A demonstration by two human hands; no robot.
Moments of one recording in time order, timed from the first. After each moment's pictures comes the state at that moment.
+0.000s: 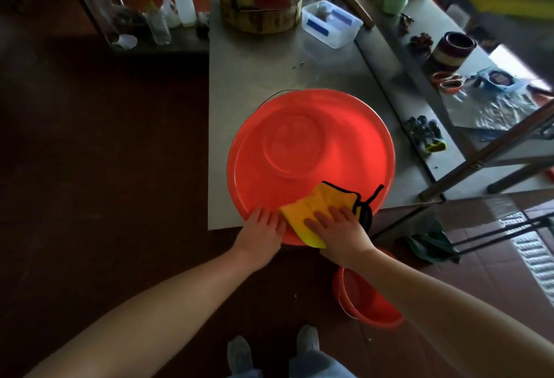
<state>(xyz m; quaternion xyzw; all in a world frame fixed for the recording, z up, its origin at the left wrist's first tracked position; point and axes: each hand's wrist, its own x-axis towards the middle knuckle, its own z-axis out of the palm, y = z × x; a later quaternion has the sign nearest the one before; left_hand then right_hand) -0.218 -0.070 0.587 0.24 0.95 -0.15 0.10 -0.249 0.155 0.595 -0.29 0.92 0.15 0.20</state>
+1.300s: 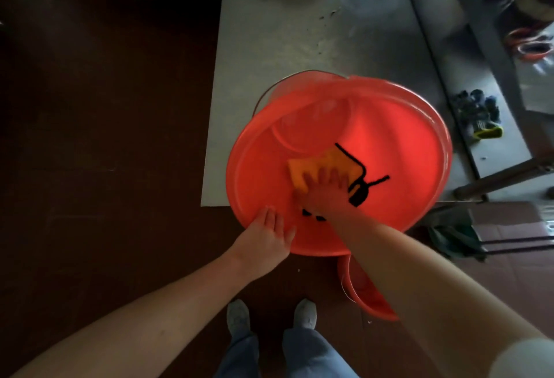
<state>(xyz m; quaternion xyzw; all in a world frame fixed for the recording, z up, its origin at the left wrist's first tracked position) -0.213 -0.036 0.548 0.30 0.94 -0.17 0.02 -0.357 0.115 0.495 -0.12 0.95 0.04 0.29</state>
